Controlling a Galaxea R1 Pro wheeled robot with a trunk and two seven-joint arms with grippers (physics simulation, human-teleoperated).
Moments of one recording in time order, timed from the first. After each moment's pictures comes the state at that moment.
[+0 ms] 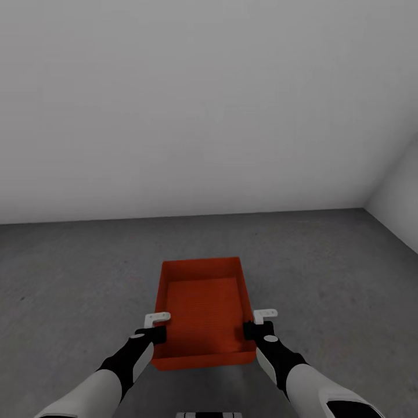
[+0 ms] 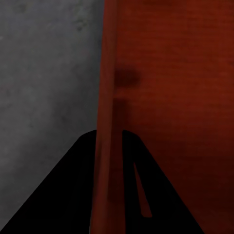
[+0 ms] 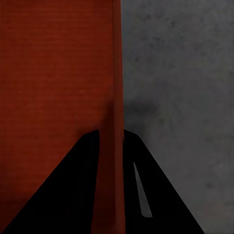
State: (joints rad) left arm -0.67 -0.08 -0.02 -0.34 0.12 0.14 0.15; right arm -0.72 0.13 -0.07 -0.20 0.16 -0.07 -0.13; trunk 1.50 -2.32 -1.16
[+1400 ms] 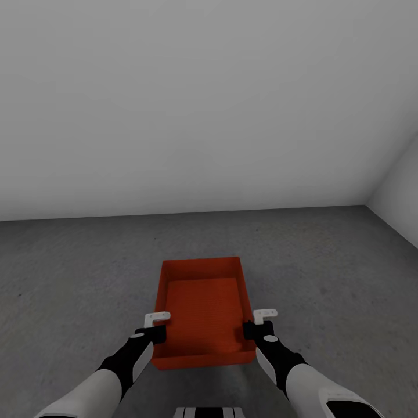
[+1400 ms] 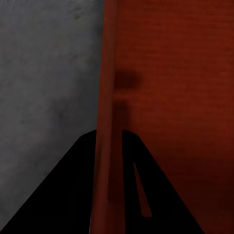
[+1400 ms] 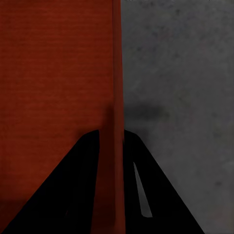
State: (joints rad) left arm -0.67 -0.08 -0.02 -0.34 0.11 0.14 0.15; right arm -0.72 0.14 -0.07 -0.20 0.16 -0.08 -0.13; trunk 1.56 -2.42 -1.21
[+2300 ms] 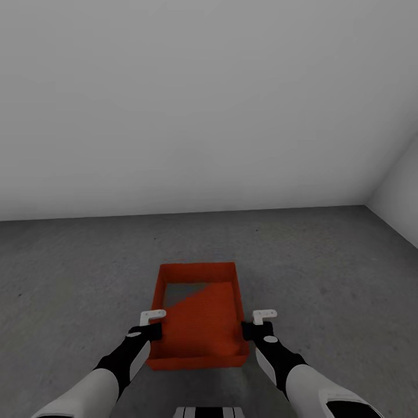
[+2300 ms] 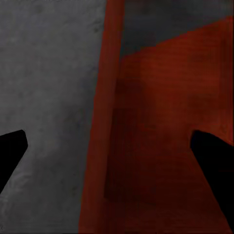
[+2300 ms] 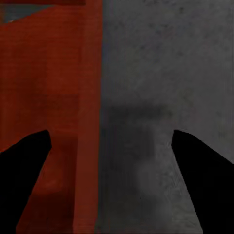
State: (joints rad) left arm -0.67 -0.07 0.00 -0.35 0.09 0.11 0.18; right arm -0.72 0.14 -0.06 -0.19 0.15 -0.08 -0.12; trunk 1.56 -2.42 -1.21
